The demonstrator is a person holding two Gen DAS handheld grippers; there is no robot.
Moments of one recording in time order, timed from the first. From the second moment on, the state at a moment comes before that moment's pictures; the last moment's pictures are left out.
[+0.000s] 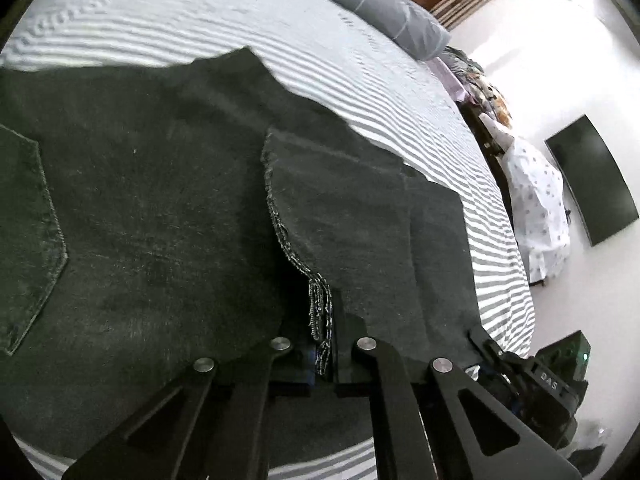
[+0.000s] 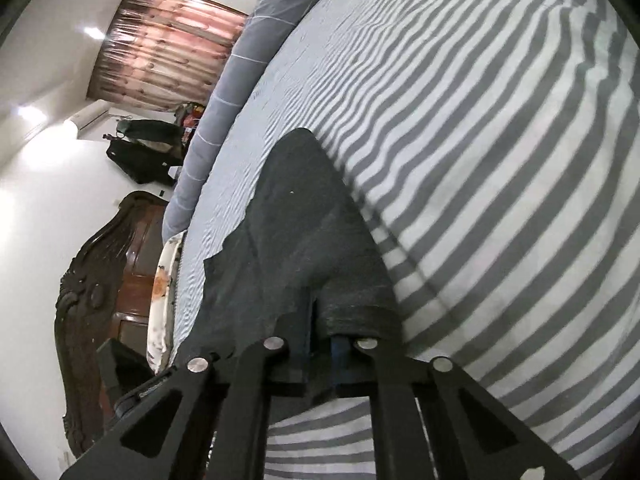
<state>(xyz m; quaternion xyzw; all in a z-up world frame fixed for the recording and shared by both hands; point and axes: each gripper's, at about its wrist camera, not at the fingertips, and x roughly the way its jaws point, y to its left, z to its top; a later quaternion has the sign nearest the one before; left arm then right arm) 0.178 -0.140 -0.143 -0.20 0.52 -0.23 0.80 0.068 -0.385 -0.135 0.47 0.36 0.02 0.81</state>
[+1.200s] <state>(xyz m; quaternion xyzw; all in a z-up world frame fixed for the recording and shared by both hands) 0.143 -0.142 -0.104 0.09 0.41 -0.16 0.89 0.040 -0.336 -0.078 0.26 0.46 0.01 0.85</state>
